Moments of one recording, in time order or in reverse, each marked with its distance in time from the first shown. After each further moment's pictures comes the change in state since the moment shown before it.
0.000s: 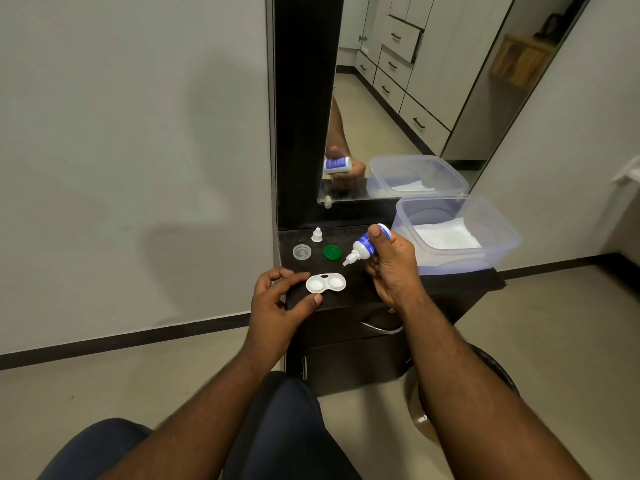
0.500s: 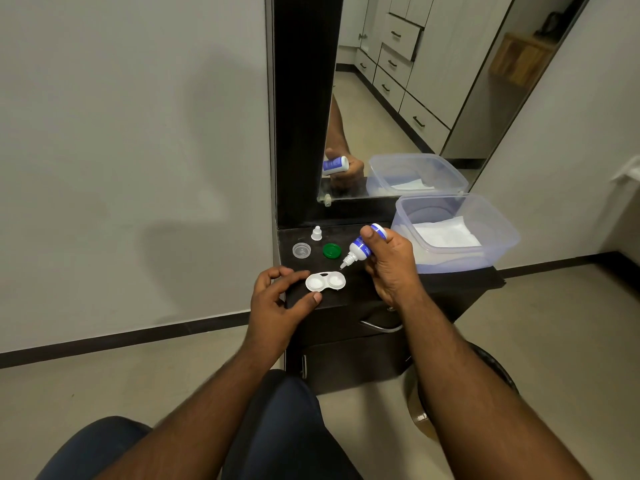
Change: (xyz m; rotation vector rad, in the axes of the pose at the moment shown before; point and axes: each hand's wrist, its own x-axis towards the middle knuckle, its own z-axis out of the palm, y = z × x) left_hand 0.000 -0.001 0.000 0.013 -0.008 -0.009; right_hand 0.003 0.005 0.001 -0.015 -0.033 -0.009
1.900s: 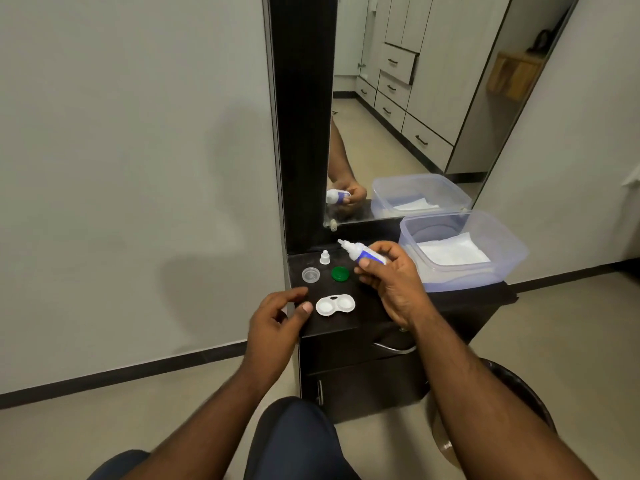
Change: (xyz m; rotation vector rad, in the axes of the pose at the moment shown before) left_hand 0.007 0.018 -0.022 0.033 0.031 0.023; right_hand 0.004 0.001 -0.007 0.100 -0.188 -0.053
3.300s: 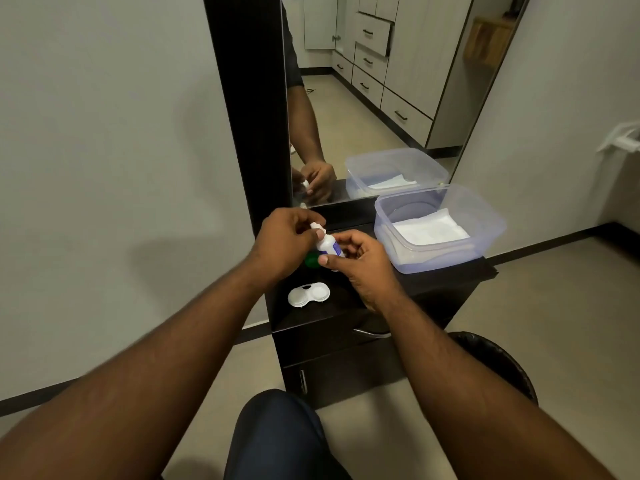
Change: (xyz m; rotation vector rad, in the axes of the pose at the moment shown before) left_hand 0.093 0.076 0.047 0.220 -0.305 0.036; right_hand 0.010 0.017 -0.005 -0.287 -0.031 -0.069
